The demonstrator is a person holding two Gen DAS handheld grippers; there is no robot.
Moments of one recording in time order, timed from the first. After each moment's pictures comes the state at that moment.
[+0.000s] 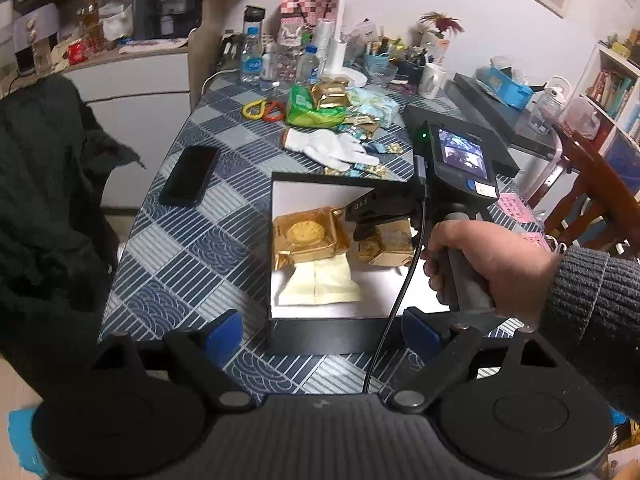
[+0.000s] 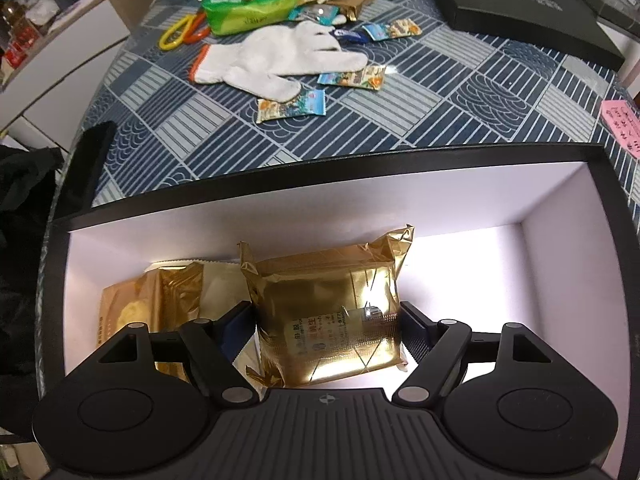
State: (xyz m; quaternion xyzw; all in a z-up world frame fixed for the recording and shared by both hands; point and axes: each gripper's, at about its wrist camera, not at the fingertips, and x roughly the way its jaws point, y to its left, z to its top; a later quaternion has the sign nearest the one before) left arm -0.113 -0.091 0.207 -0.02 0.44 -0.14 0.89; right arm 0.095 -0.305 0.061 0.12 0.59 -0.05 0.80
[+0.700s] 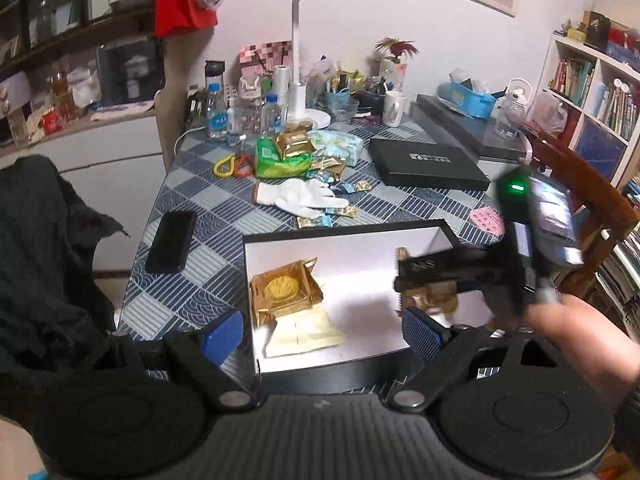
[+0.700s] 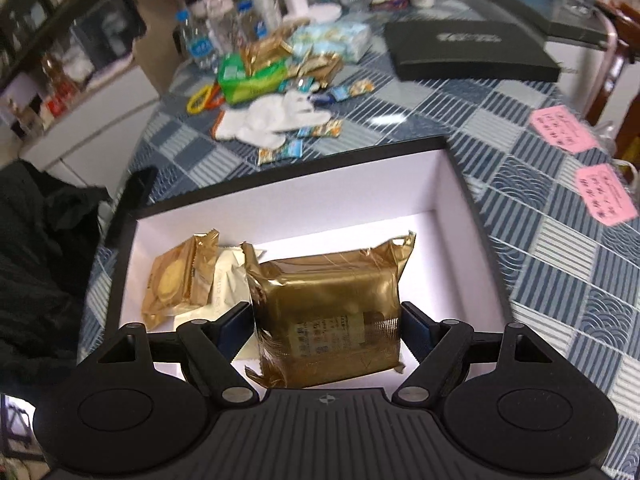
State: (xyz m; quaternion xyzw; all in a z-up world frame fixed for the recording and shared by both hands) left arm -0.119 -0.116 0.243 0.03 0.38 -0.17 0.91; right arm -0.027 -0.357 0.142 0.16 0.50 -0.04 0.85
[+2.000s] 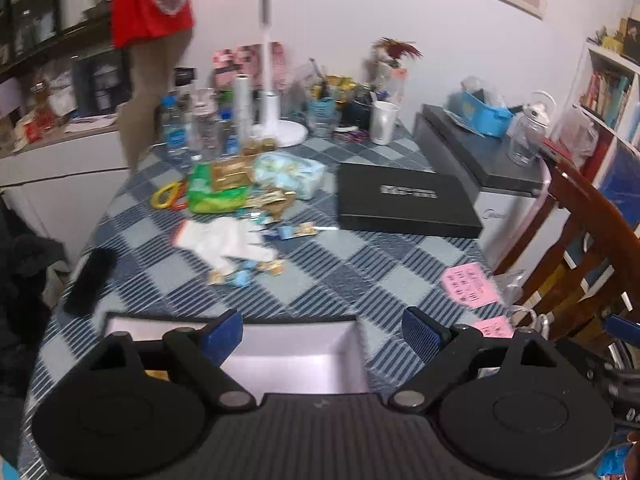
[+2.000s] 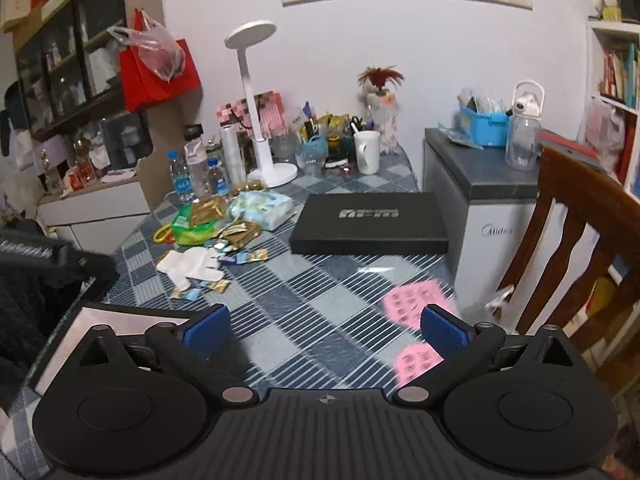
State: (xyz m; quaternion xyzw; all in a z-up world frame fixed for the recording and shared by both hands) left arm -0.005 -0.365 0.251 0.01 0.39 -0.12 0.91; right arm -0.095 -0.611 0.220 0.07 0.31 -0.01 0.95
